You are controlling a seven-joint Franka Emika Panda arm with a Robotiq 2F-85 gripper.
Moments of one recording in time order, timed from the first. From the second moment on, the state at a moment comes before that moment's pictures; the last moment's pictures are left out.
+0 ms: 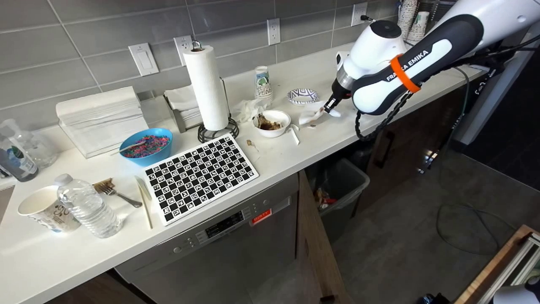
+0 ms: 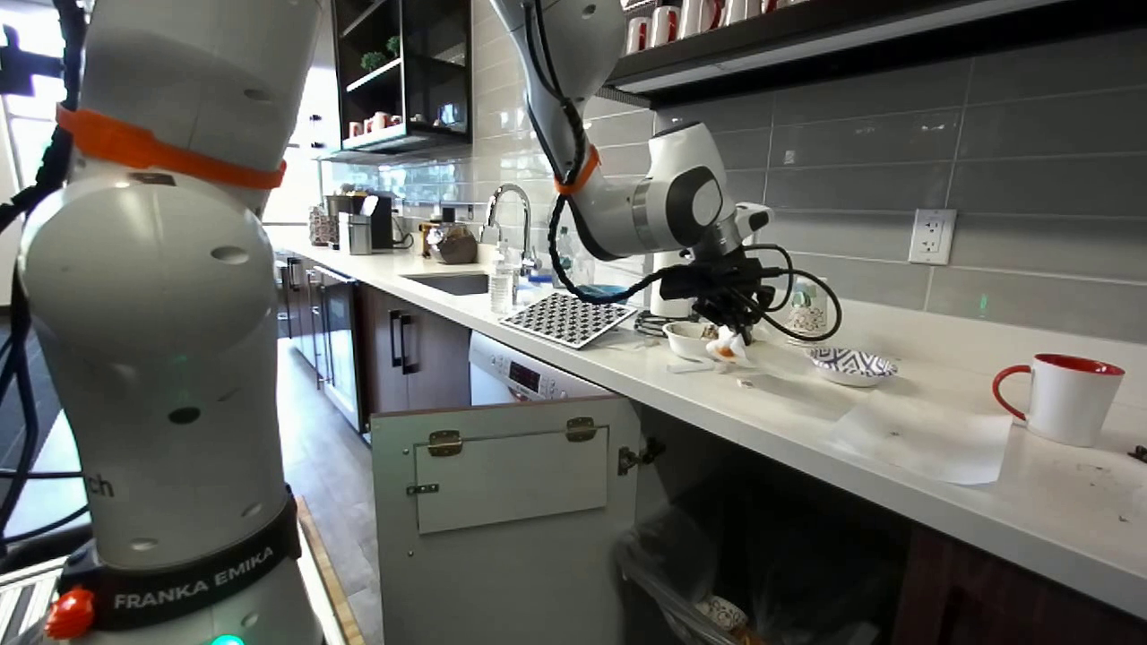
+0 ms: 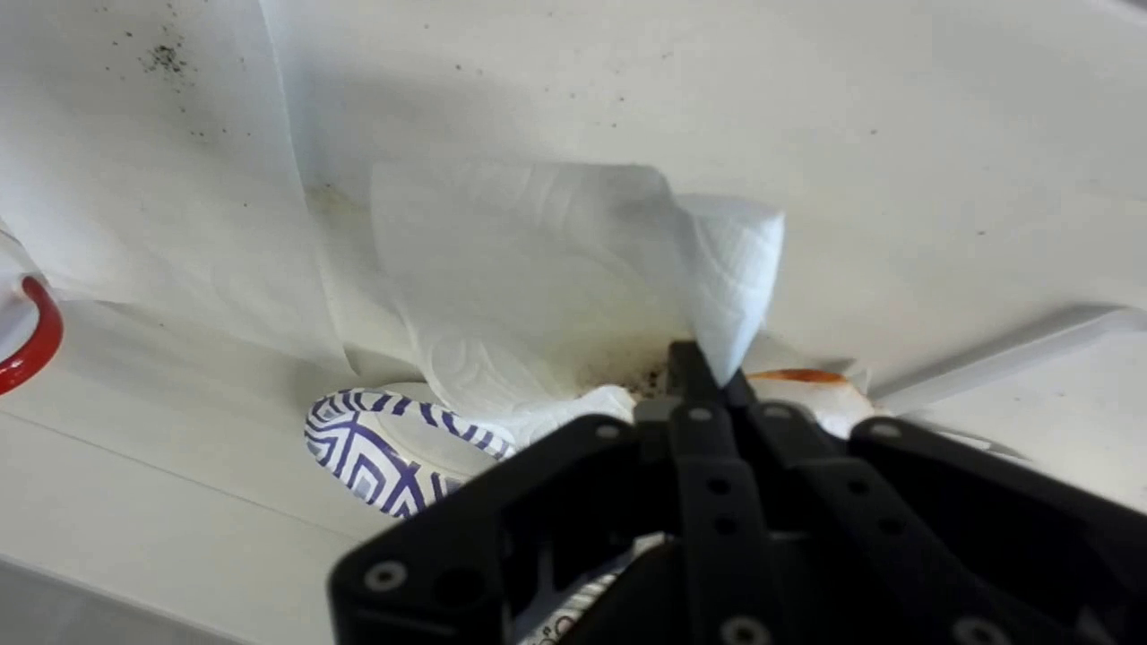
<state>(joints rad) 0.03 0.26 -0.08 -2.16 -0.27 2.97 -0.16</state>
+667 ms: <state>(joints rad) 0.10 -0.04 -0.11 -2.42 -0.40 2.82 0.02</state>
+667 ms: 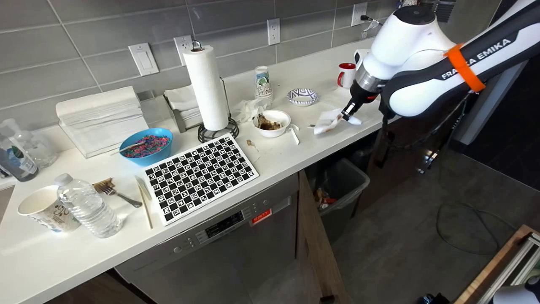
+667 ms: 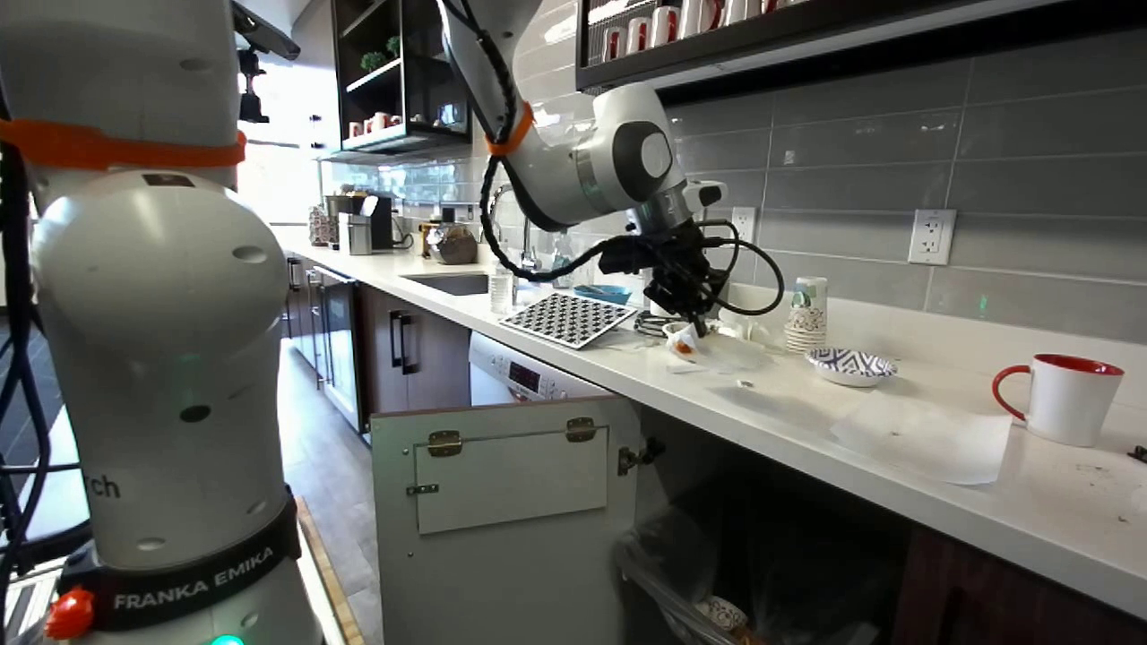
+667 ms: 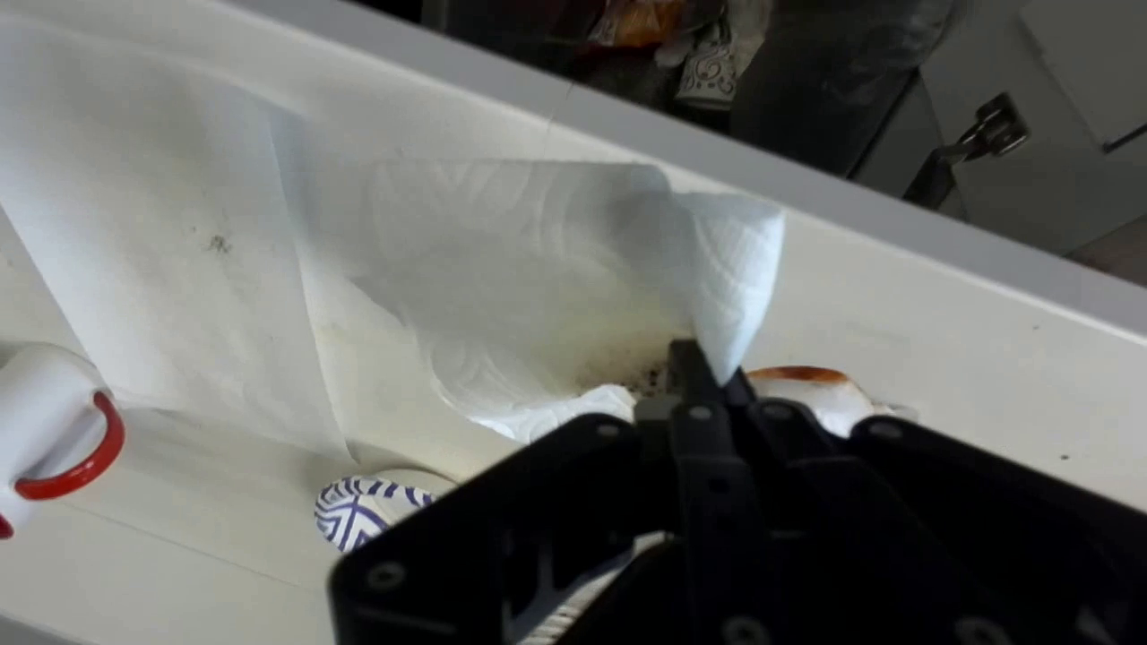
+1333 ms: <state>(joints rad) 0.08 -0.22 -0.06 -2.63 -0.06 2.54 -0.13</state>
